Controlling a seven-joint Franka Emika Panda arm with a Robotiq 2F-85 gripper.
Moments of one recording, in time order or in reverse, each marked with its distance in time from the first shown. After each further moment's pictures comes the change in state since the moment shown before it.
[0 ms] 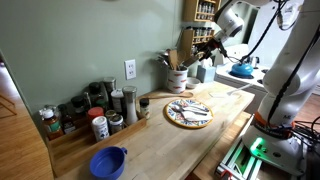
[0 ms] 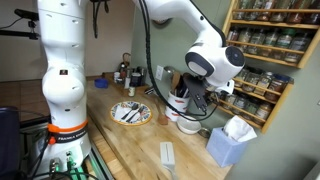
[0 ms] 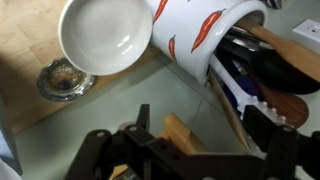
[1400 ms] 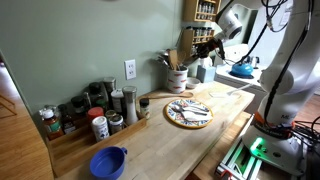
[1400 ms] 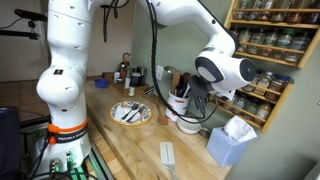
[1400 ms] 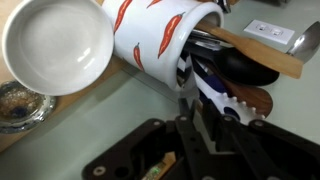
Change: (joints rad) arm -0.121 0.110 0.057 0.111 0.084 -0.272 0.015
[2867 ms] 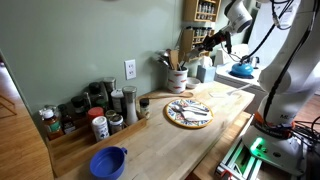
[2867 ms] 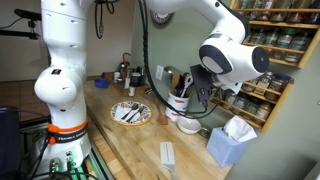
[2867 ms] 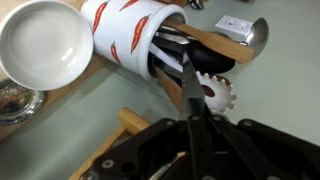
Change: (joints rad) arm -0.050 -0.078 -0.034 0.020 -0.021 -0.136 0.071
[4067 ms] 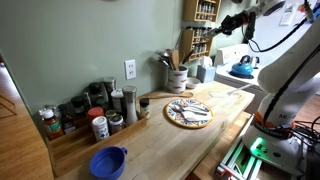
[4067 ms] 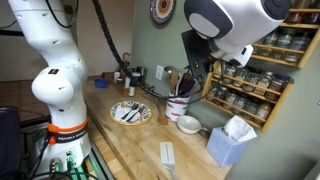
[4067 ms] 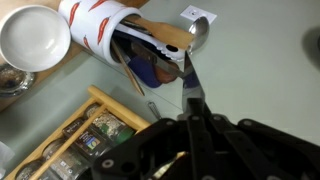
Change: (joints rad) arm -0.060 -0.317 -0.090 -0.079 -0.089 -0.109 0.108
